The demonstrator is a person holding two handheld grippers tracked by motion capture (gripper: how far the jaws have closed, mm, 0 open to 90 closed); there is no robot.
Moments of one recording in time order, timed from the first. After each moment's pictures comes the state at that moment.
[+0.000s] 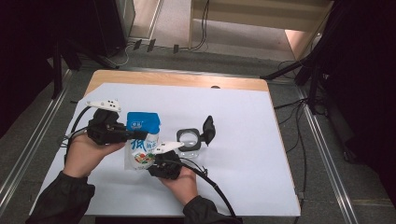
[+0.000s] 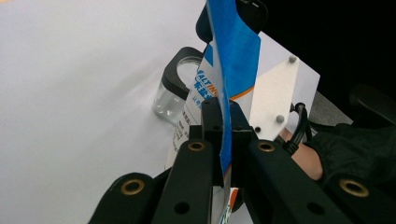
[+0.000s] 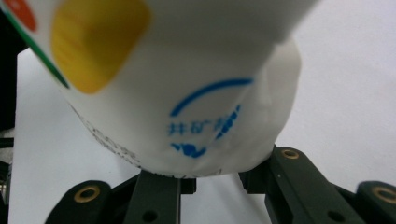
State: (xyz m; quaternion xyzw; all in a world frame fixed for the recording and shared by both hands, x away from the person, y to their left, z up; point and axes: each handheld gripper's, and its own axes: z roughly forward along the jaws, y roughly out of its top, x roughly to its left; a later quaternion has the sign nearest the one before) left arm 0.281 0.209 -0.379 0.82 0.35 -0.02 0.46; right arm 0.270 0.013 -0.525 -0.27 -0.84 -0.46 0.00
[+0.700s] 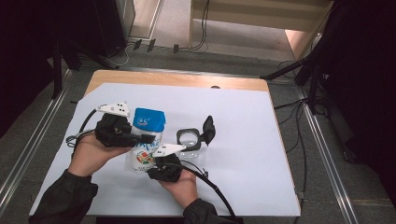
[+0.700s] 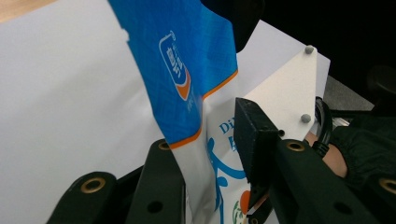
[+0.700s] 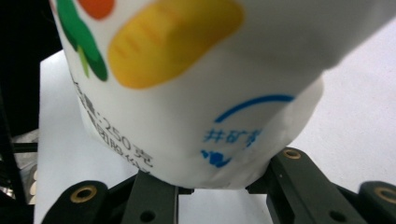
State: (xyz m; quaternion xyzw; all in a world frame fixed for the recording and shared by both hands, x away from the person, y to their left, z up) left arm 0.282 0.195 -0.385 0.84 0.31 0.01 0.45; right arm 0.261 0.010 -0.522 -0.26 -0.83 -0.49 0.01
